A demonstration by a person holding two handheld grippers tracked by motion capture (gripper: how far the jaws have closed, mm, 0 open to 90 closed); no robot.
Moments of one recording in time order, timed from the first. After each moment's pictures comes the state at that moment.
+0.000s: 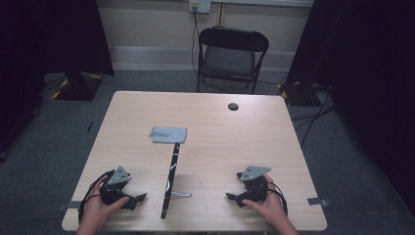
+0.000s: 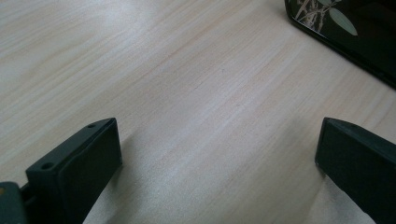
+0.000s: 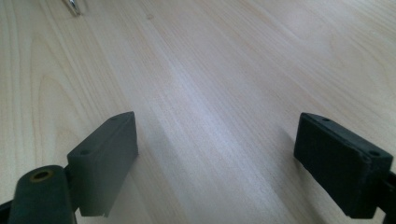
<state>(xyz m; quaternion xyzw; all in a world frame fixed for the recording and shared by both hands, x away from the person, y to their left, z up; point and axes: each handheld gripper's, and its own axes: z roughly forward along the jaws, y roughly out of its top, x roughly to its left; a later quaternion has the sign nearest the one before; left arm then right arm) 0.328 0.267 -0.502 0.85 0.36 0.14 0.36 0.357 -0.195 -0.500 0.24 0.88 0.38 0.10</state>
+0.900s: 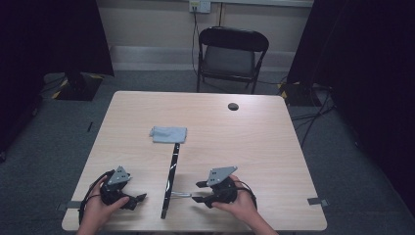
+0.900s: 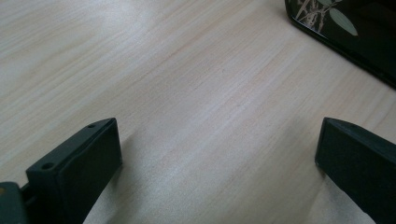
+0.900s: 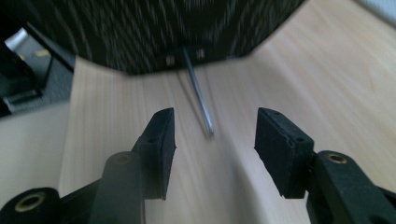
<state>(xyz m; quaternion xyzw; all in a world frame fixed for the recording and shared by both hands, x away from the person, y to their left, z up) 0.327 0.267 -0.502 0.85 0.36 0.15 0.36 0.347 -0.092 -0.476 0.13 0.88 0.45 0.02</state>
